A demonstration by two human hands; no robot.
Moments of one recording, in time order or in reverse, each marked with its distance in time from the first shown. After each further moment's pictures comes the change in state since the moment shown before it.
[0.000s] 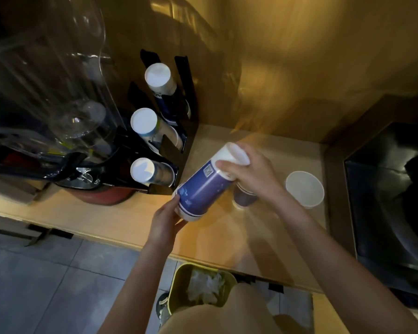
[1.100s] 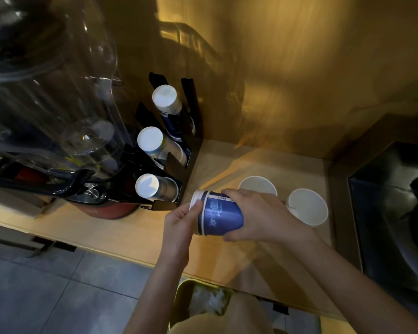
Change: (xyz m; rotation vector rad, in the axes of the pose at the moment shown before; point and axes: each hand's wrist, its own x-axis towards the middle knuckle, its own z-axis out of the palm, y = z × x) left_hand -0.032 0.037 0.040 0.089 -0.024 0.251; right_hand -0.029 -0.002 -0.014 -0.892 -0.390 -0.369
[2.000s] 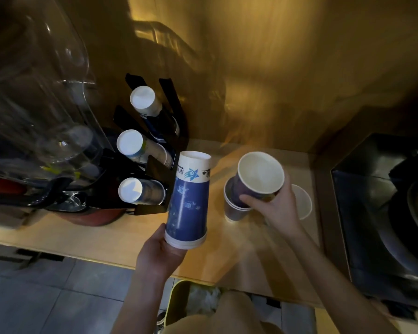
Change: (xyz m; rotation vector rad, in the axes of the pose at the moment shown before) left_hand 0.008 -0.031 -0.026 -1.068 0.034 -0.733; right_hand -0.020 0.059 0.027 0.909 0.633 0.408
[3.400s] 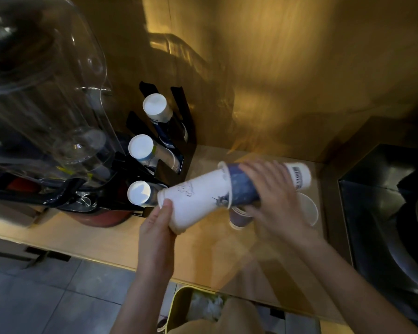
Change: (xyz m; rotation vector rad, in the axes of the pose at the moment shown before) left_hand -0.044 -0.018 0.048 0.719 -0.075 0.788; right_hand 0.011 -0.031 0.005 -0.782 -0.054 -0.802
